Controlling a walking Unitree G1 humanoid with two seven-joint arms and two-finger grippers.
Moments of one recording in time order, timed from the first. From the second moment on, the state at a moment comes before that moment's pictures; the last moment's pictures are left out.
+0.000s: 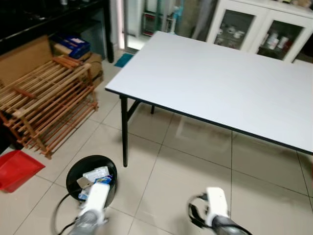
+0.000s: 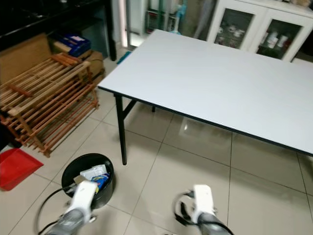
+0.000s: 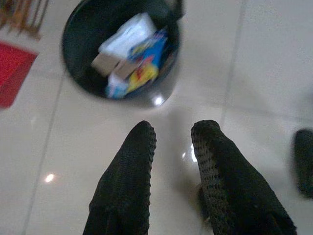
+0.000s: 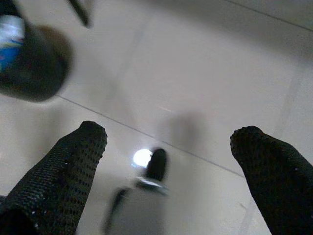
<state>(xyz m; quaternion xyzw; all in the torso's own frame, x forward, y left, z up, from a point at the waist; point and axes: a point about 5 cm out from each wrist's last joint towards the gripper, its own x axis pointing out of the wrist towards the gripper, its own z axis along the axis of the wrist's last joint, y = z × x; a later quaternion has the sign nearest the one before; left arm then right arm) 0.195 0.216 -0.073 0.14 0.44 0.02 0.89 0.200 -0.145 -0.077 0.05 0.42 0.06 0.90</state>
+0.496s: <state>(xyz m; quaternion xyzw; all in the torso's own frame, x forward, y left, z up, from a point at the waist) 0.197 0.224 -0.070 0.17 0.43 0.03 0.89 0.197 -0.142 -0.078 0.05 0.43 0.07 0.90</state>
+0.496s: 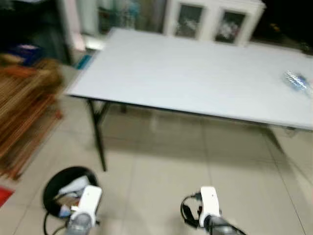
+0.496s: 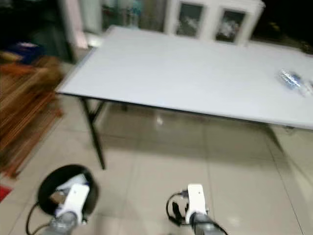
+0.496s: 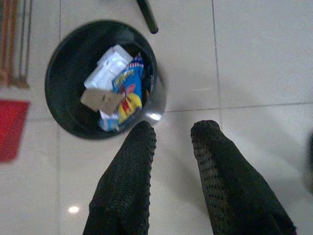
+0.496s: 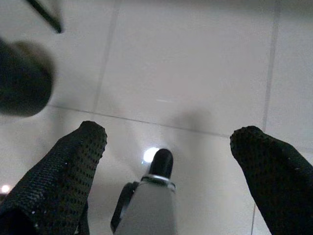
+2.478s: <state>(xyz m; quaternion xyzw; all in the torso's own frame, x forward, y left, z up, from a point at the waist) 0.200 0.212 -0.071 0.16 0.43 0.04 0.89 0.193 -0.159 -0.080 0.05 0.43 0.05 0.90</state>
